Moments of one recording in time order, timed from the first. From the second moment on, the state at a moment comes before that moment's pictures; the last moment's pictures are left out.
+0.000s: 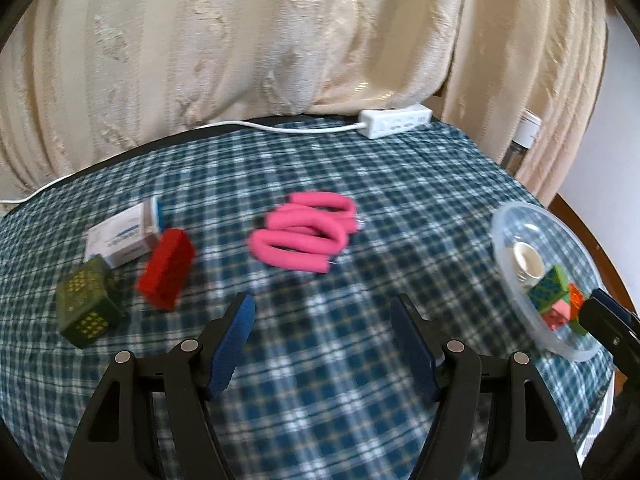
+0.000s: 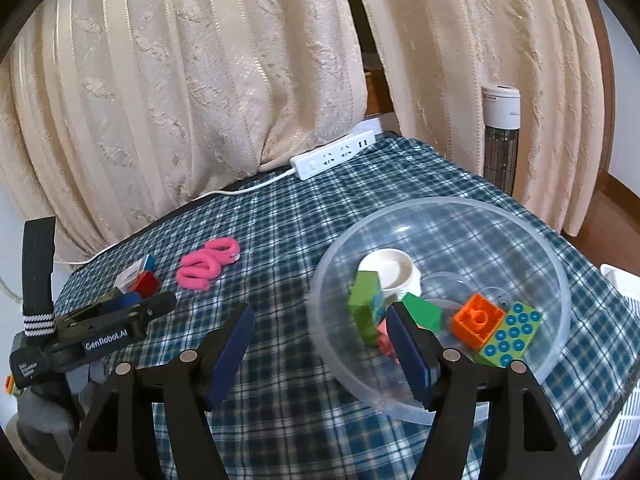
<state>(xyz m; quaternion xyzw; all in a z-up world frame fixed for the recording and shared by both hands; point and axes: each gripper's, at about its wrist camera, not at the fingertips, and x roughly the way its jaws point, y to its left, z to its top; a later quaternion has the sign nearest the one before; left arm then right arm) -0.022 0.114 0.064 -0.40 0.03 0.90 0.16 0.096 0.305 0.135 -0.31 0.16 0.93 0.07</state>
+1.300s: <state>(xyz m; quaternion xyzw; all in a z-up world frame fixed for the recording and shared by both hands) -0.103 0.039 0.033 -0.40 0.03 0.91 0.07 0.053 0.263 0.121 -0.36 0.15 0.92 0.03</state>
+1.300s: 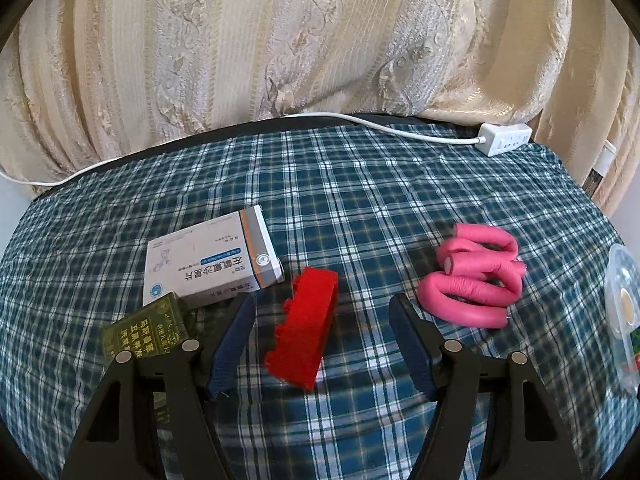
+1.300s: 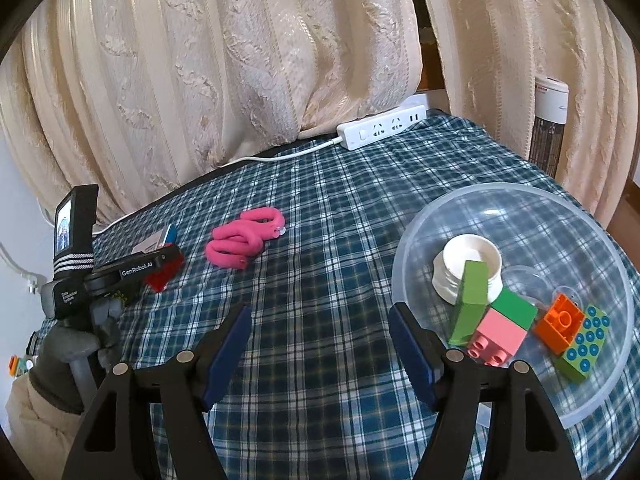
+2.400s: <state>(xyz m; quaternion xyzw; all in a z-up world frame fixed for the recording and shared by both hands) -0.103 0.035 0.030 -0.41 0.02 0.91 0.09 0.000 0.232 0.115 -0.39 0.13 0.91 -0.02</state>
